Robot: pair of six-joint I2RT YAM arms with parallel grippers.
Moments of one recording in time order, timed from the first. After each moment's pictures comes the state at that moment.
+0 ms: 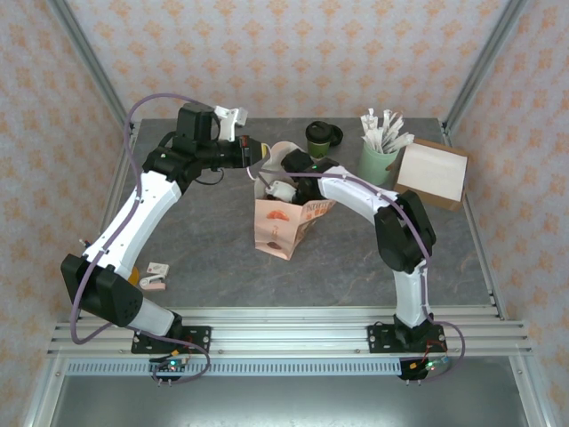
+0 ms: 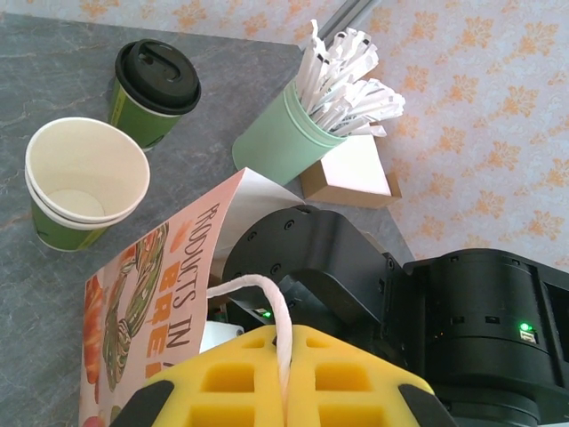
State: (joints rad) left arm -0.29 1.48 1.51 -0.59 0.55 -0.42; right arm 0.65 2.01 1.61 -0.91 -0.25 -0.47
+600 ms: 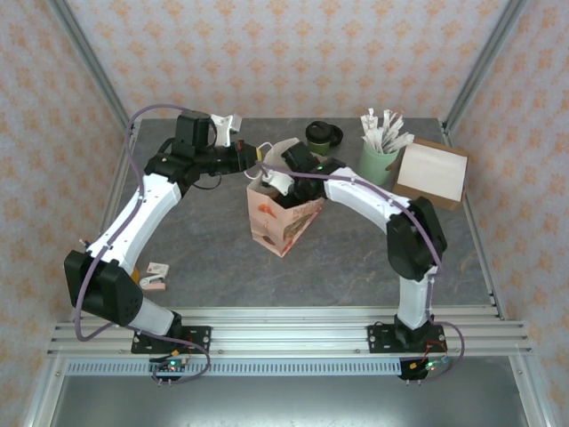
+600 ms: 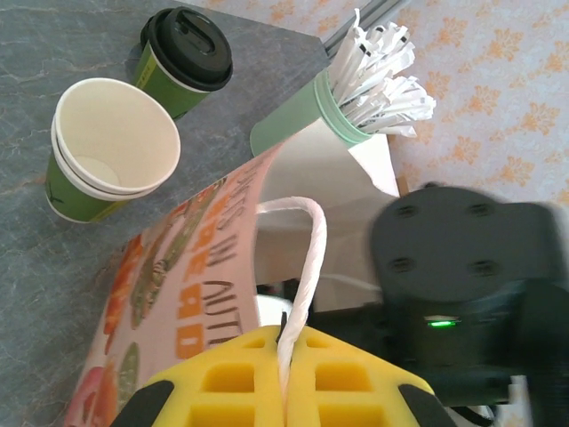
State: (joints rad) left arm -0.25 1.48 1.40 -0.52 0.58 -0.49; right arm 0.67 1.94 1.57 -0.73 -0.27 -0.39
